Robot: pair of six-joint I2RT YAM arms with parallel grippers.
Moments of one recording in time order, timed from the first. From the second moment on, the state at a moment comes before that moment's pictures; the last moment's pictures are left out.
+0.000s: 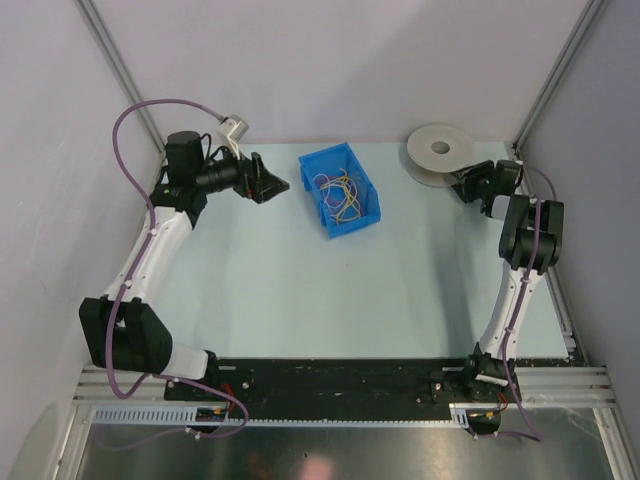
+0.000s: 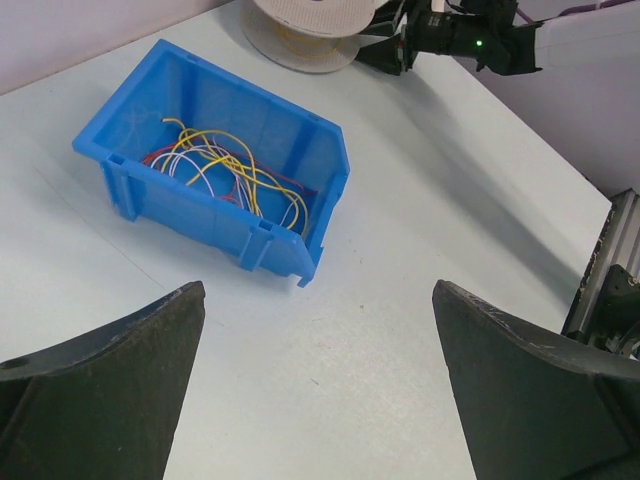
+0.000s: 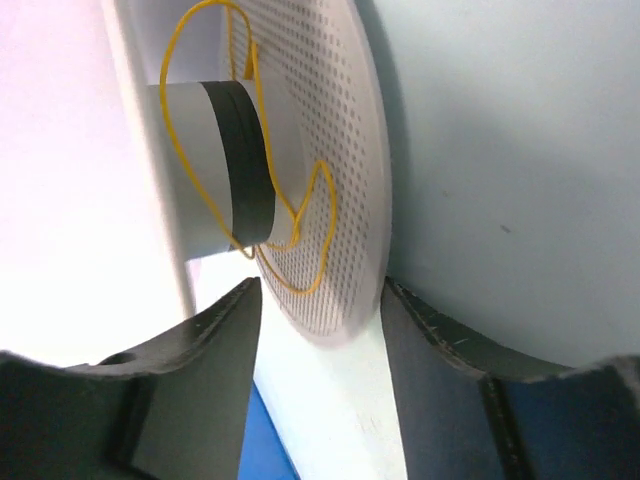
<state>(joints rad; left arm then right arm) -0.10 1.41 1.29 -0.26 0.83 -0.05 -0.23 2.35 1.50 0.37 -0.39 1.12</state>
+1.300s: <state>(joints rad) -0.18 1.39 1.33 -0.67 0.16 0.11 -0.04 1.24 1.09 -0.42 -0.41 0.01</state>
